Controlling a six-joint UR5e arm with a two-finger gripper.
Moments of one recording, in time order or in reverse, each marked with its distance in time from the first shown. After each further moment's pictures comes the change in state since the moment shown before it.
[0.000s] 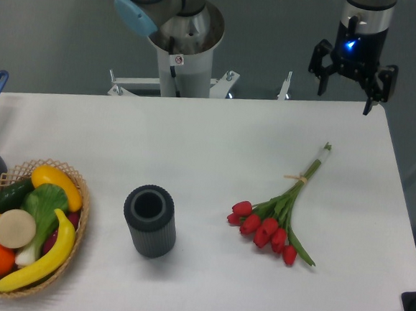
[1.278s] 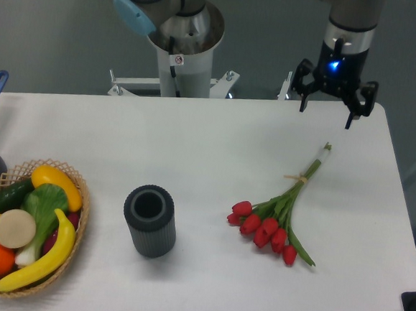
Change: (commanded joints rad) arm -0.072 -0.069 -0.118 0.106 -0.029 -0.201
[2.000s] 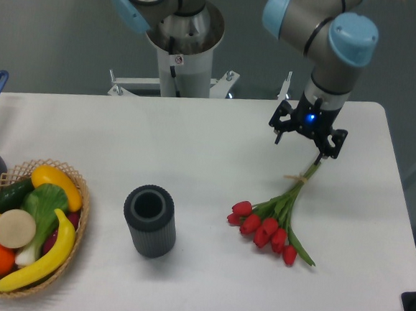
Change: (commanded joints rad) arm -0.032 -0.176 -0.031 0.092 0.002 -0.028
